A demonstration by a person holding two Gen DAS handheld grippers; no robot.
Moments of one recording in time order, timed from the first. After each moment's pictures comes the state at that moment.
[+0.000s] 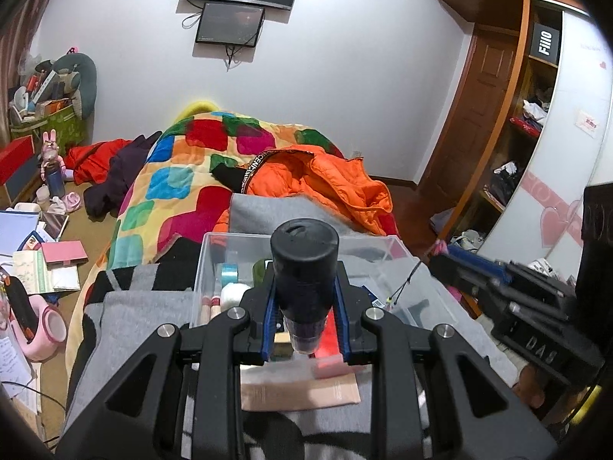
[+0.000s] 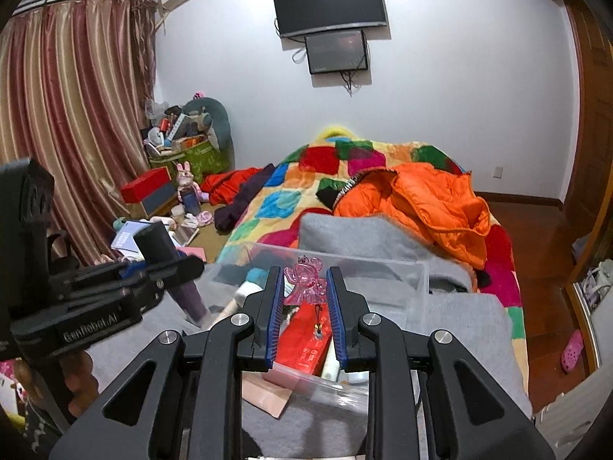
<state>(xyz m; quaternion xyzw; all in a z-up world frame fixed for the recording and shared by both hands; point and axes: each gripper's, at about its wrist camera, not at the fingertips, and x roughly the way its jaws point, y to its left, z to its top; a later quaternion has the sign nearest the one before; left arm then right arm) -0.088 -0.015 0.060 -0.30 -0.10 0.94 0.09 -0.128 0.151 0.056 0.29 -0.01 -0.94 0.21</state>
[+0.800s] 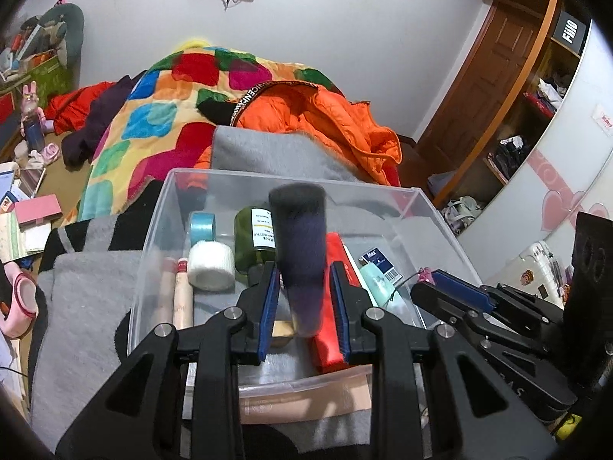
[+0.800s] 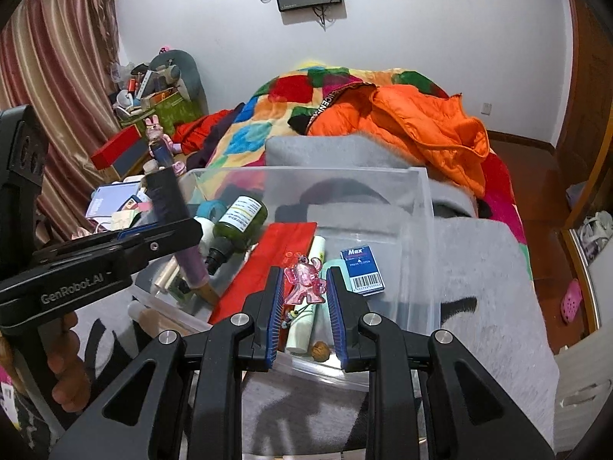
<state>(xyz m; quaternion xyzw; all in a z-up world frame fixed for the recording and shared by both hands) -0.140 -0.007 0.002 -0.40 -0.12 0.90 0.12 -0.163 0.159 -0.012 0.39 -0.02 -0.90 0.17</state>
